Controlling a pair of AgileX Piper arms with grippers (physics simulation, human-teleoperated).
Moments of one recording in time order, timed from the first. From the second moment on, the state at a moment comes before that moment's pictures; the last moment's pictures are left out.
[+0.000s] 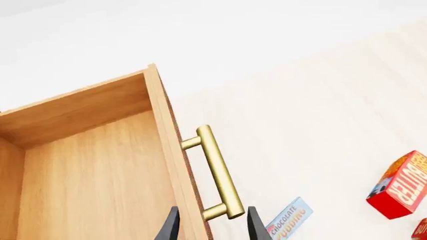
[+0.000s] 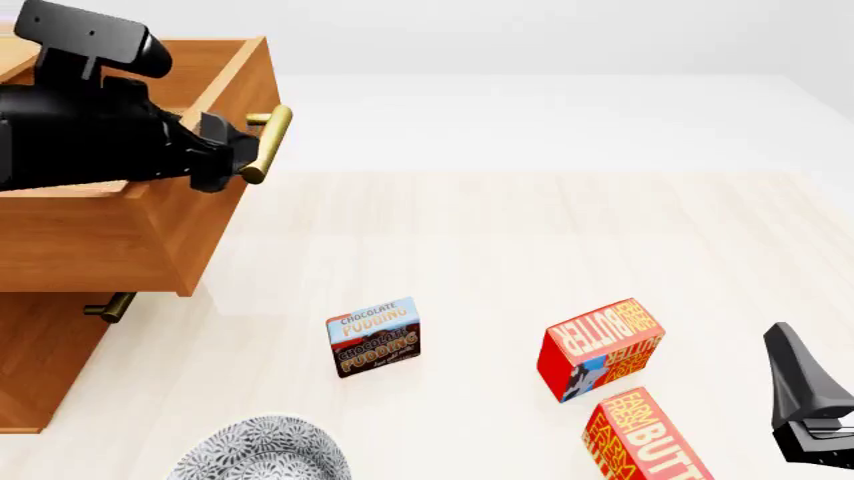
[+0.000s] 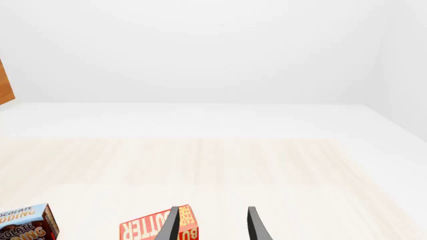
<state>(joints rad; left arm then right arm) -0.35 1.11 -1.01 0.48 -0.02 0.00 0.00 0.00 0.00 0.00</state>
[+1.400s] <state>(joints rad) -0.41 1.13 -1.36 0.73 0.24 0.00 0.00 0.00 0.00 -0.01</state>
